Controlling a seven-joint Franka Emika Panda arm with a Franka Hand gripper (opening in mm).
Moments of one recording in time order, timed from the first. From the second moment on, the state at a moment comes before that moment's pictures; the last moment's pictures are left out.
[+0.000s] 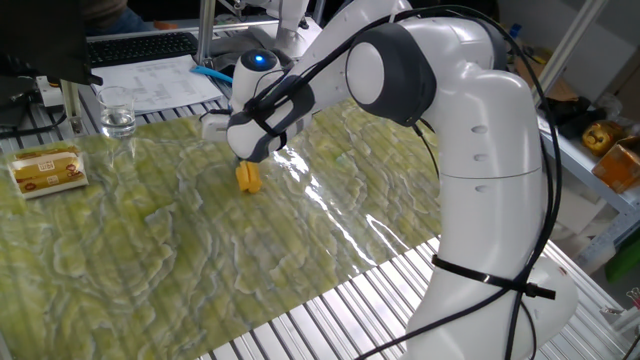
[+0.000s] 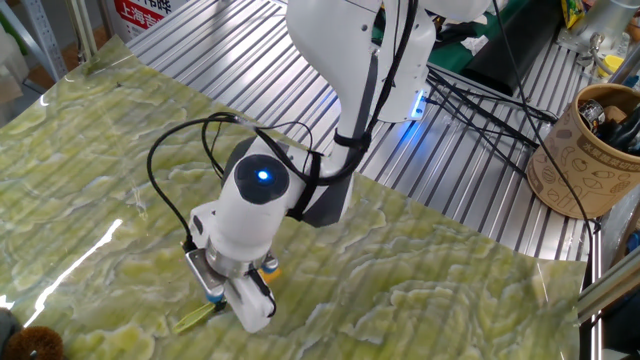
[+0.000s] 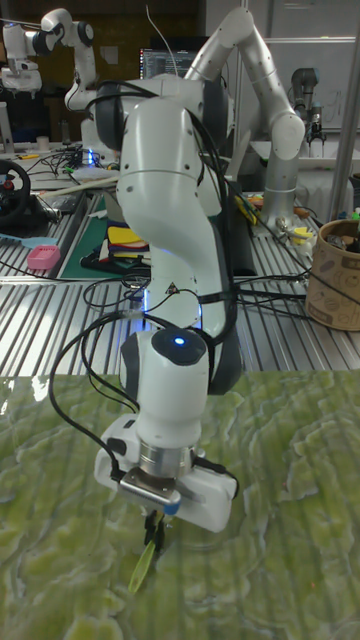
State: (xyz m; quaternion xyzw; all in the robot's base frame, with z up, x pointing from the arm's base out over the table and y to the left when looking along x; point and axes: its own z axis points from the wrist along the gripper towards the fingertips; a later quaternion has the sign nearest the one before) arm 0.655 -0.020 0.056 0.19 0.97 -0.04 0.12
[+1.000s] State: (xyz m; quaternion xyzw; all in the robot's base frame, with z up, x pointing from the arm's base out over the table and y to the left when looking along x) arm 0.633 0.008 0.071 0.23 0.97 0.07 0.08
